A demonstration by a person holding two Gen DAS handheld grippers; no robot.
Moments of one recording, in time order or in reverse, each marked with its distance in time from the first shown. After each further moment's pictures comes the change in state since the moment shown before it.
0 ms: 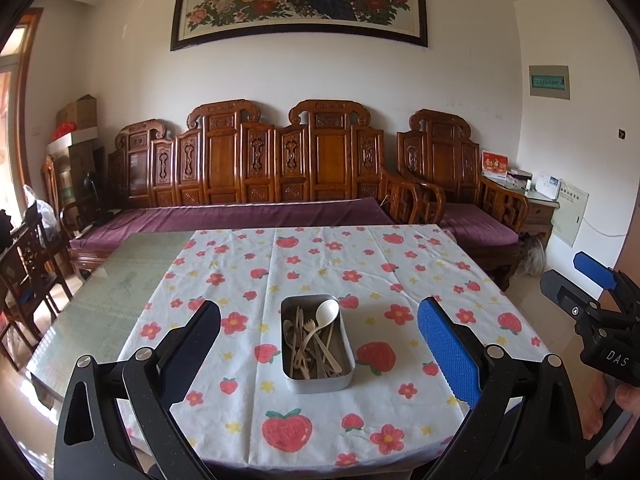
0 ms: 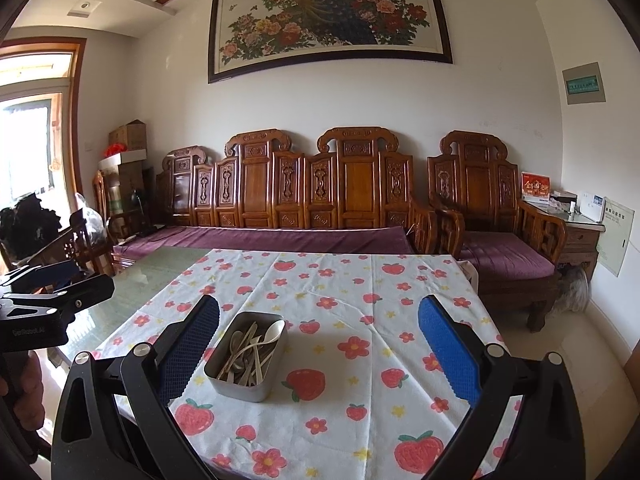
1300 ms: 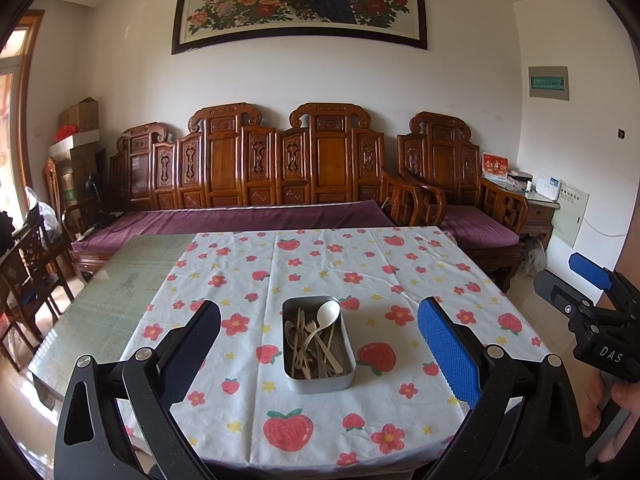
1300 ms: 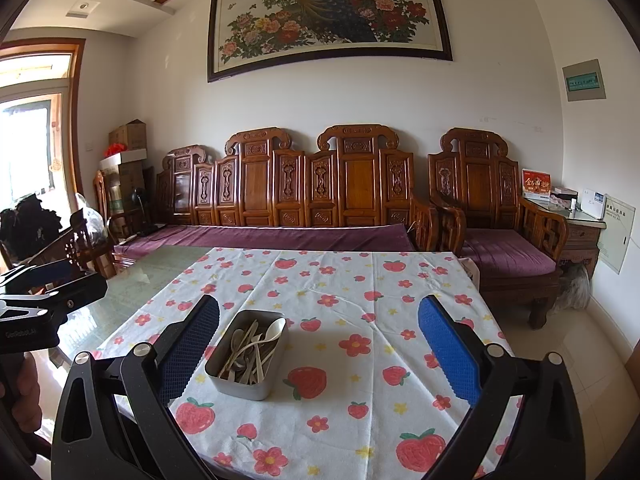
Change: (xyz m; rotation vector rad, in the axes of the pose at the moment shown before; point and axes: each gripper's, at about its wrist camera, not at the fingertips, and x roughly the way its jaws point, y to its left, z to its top) left arm -0.001 0.000 -0.003 0.004 -0.008 0.007; right arm 0.001 0.000 0.000 0.004 0.004 0.004
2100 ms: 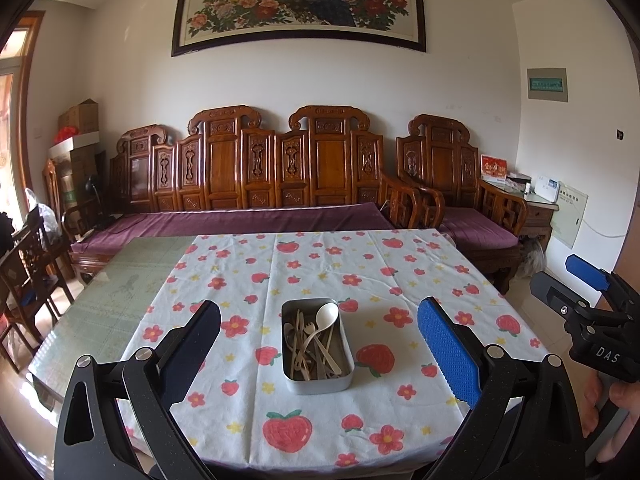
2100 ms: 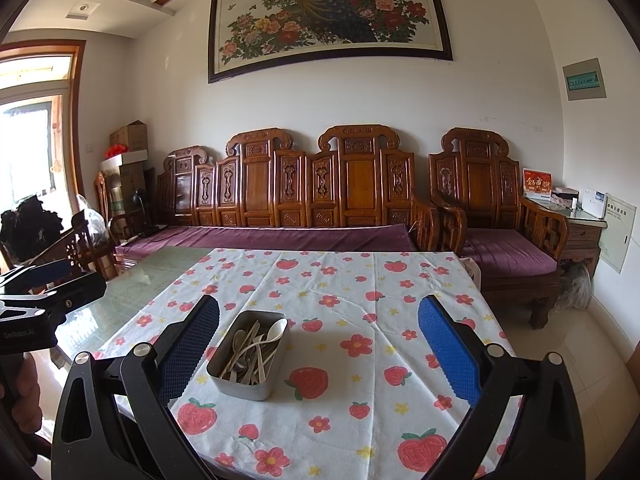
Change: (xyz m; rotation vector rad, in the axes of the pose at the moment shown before) left arm -0.003 -0.003 0.003 -0.001 -0.006 -0.003; right arm 0.000 0.001 -0.001 0.001 0.000 0.001
